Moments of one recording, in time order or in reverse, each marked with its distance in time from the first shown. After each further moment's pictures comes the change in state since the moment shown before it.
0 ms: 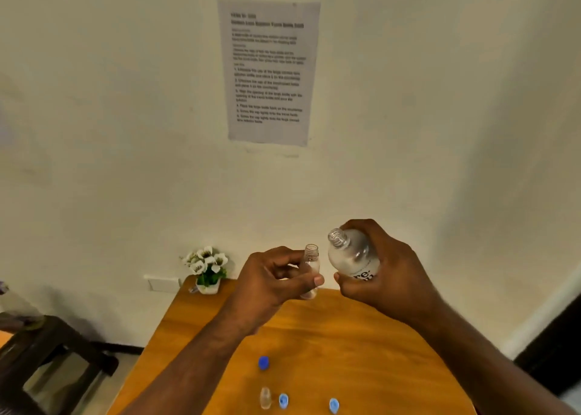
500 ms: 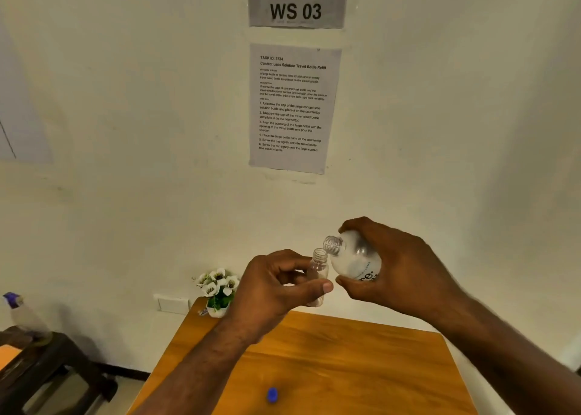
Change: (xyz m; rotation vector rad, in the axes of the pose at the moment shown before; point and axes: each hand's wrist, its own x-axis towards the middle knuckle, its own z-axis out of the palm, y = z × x) left_hand -0.003 0.048 -0.020 0.183 0.069 0.134; right_hand 0.040 -0.044 -0.022 -0.338 -0.042 -0.214
